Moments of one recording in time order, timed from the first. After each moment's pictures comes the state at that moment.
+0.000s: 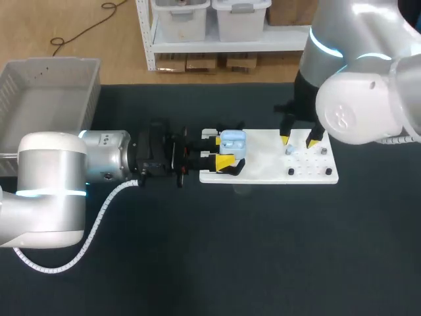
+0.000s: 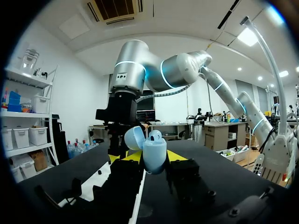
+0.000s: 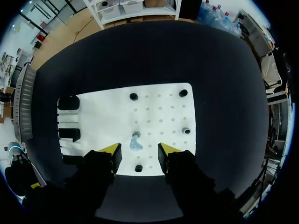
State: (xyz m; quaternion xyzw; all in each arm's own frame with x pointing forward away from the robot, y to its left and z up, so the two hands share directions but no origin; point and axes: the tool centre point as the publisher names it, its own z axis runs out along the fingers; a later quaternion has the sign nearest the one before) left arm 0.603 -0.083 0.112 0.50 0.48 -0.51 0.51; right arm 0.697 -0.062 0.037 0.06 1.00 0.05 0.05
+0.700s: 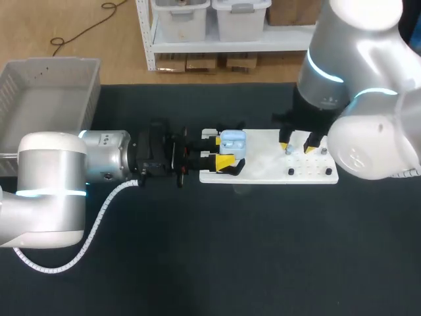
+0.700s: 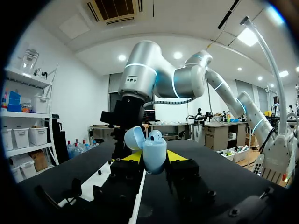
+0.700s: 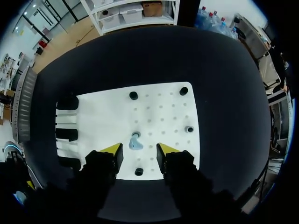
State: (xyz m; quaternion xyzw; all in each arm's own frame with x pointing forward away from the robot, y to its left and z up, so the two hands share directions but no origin) left arm 0.603 -0.083 0.112 0.50 0.48 -0.51 0.51; right arm 0.690 -0.060 0.025 0.06 0.99 0.05 0.10
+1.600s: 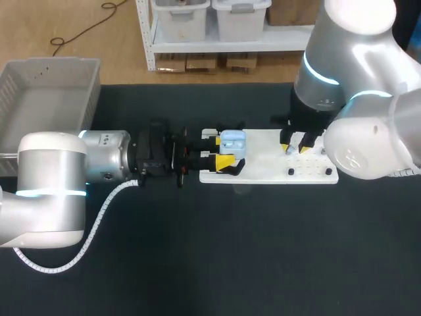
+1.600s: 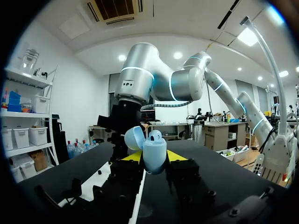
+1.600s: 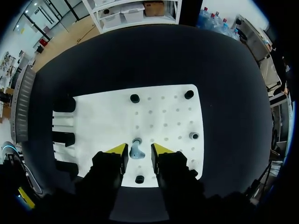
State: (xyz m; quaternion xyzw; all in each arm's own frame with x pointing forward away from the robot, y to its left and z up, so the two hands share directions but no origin) left arm 0.603 -0.083 0.112 0.50 0.48 -0.51 0.51; right arm 0.698 -0.057 0.015 0.06 0.99 0.05 0.09
